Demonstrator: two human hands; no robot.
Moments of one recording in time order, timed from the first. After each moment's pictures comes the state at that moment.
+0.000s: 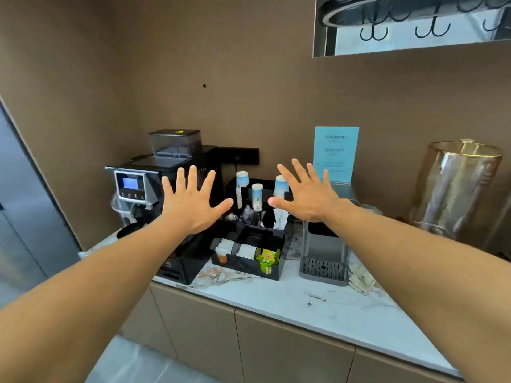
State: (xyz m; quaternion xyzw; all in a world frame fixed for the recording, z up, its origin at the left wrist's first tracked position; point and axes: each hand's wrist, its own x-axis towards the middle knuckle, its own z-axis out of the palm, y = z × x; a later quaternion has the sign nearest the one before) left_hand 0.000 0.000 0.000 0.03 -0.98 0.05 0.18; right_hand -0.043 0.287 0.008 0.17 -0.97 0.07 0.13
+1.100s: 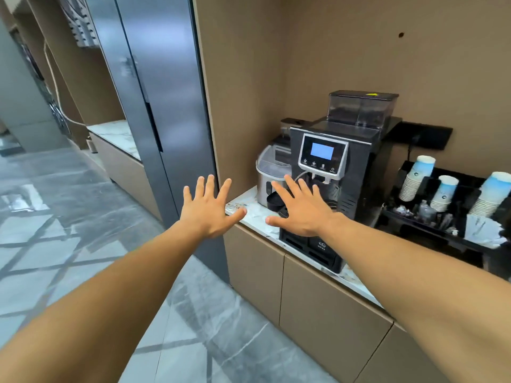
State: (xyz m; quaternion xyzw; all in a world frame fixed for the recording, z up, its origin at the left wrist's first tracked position) left_hand 0.090 -0.472 -0.099 0.18 -0.98 0.04 0.11; right_hand -0.028 -0.244 -0.090 0.40 -0.92 0.06 0.05
